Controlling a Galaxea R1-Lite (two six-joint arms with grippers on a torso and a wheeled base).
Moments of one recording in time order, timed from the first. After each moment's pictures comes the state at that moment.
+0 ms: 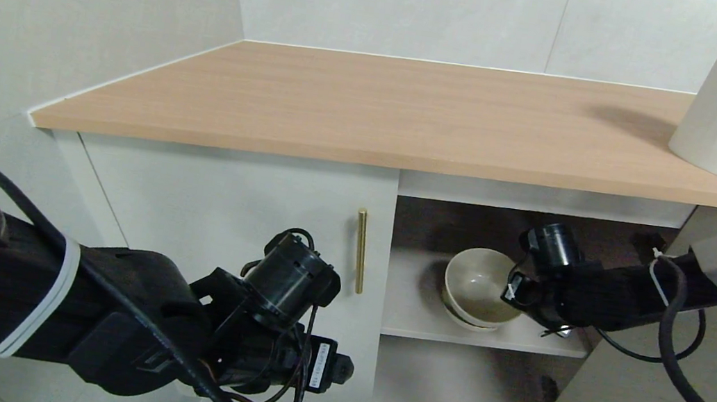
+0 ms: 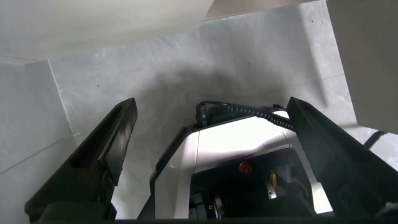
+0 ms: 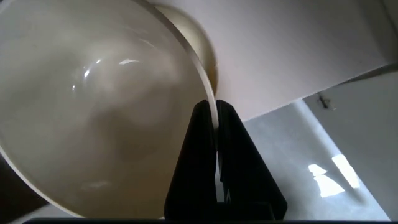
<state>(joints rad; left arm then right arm) -0.72 1.87 -0.93 0.04 0.17 -0.51 0.34 2.19 -1.27 -0.11 -0.35 0.71</state>
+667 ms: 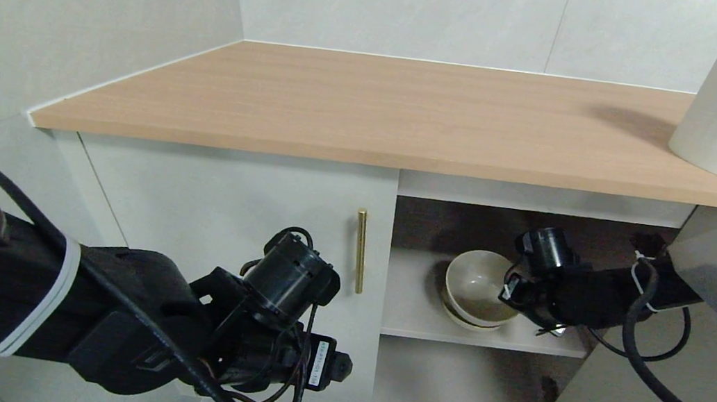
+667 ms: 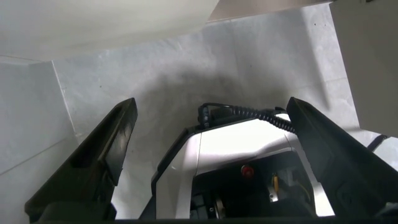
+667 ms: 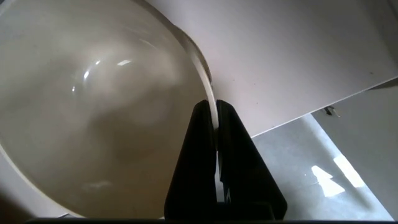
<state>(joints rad) -0.71 1.87 -0.93 0.03 0.18 -0.51 0.33 2.25 -1.32 -0.13 -0.35 0.72</state>
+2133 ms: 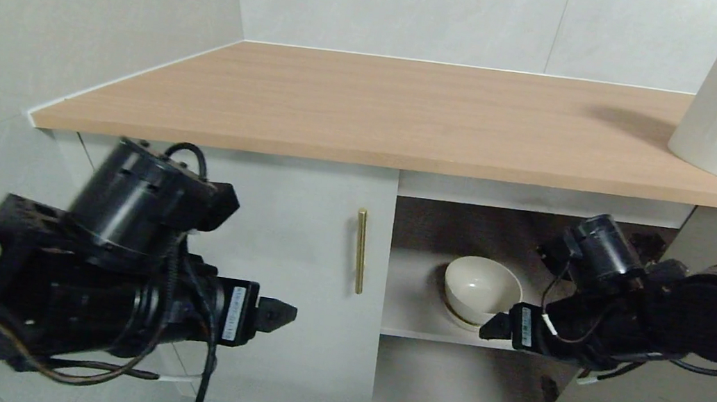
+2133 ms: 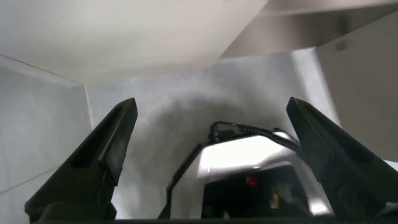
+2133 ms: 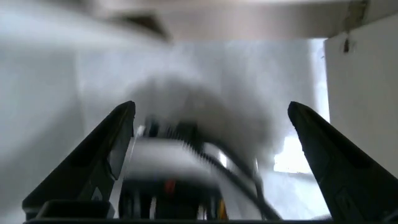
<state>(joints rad) -0.63 1.50 -0.92 0.19 0.21 -0.44 0.51 1.79 -1.08 0.22 -0.09 0.50</state>
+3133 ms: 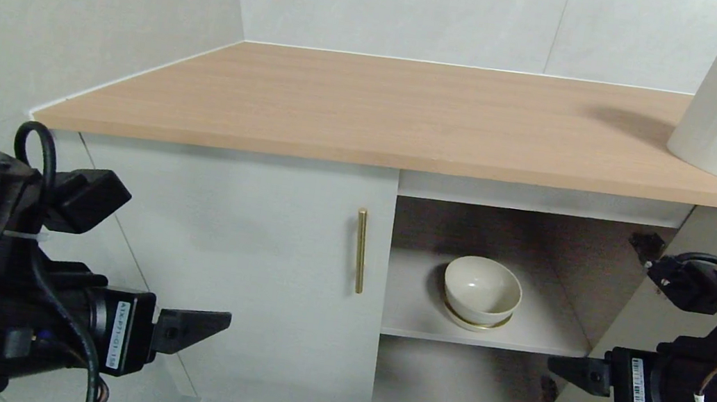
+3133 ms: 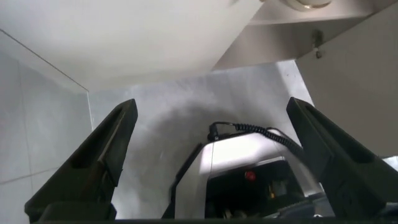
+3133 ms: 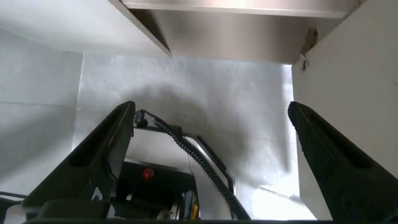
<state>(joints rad) -0.55 1.25 -0.78 0.19 0.14 -0.38 0.59 1.37 -0.81 0.19 -0.22 0.41</state>
